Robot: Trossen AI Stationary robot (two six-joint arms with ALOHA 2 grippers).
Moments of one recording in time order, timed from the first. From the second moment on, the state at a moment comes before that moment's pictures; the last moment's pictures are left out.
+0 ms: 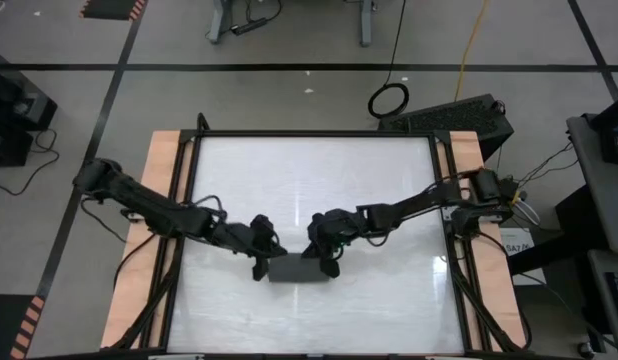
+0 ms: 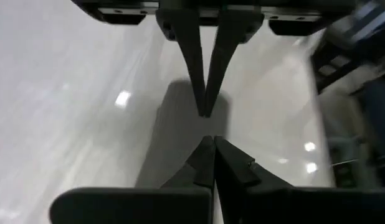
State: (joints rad) left arm -0.34 1.33 0.73 0.00 -0.17 -0.60; right arm 0.13 1.81 1.02 0.25 -0.23 0.31
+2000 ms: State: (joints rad) left arm -0.34 0.95 0.25 0.57 -0.29 -0.28; right arm 0.21 0.66 0.53 -0.09 0.05 0.11
